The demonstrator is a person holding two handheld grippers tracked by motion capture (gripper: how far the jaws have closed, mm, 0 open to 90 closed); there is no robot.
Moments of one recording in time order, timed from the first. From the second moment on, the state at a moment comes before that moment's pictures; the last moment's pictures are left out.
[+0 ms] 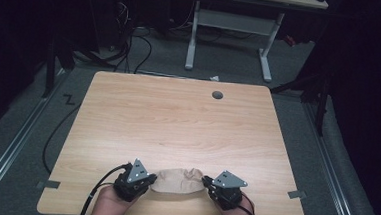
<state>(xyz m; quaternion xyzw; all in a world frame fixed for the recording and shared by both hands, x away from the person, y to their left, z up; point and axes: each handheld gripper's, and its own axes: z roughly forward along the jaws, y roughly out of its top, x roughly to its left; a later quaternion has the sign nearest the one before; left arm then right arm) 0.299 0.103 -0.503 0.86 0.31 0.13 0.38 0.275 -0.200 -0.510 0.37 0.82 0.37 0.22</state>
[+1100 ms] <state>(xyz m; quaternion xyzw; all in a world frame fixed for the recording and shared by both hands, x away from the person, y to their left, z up) 0.317 0.107 -0.506 0.85 0.32 0.14 0.39 0.280 -0.207 -0.512 0.40 0.80 0.39 0.21</state>
